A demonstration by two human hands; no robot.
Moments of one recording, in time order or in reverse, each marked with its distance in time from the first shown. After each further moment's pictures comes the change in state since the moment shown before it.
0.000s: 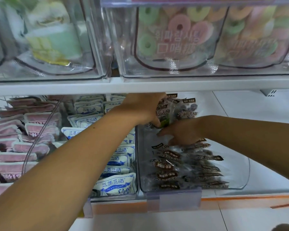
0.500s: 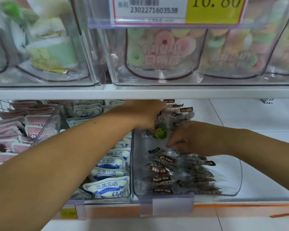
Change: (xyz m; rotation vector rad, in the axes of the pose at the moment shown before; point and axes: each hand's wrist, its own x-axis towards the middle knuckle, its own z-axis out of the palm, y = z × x) left_hand 0.005 0.010 -0.004 0.066 -0.184 0.037; right_hand -0.056 0.015 0.014 0.224 0.374 -0.156
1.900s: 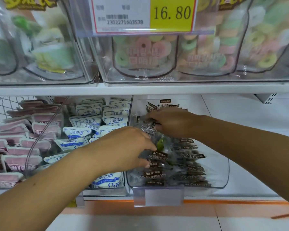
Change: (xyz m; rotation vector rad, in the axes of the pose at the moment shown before) left_hand -0.097 0.025 0.024 0.138 0.027 0.193; right_hand 0.048 -0.010 -0.010 -0.089 0.157 0.017
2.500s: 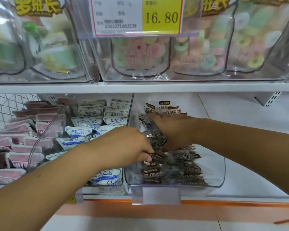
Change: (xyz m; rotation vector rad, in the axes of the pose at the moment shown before) left_hand 0.003 0.000 0.001 0.031 -0.039 0.019; right_hand -0.020 0.000 0.010 -0.265 -0.036 -0.044
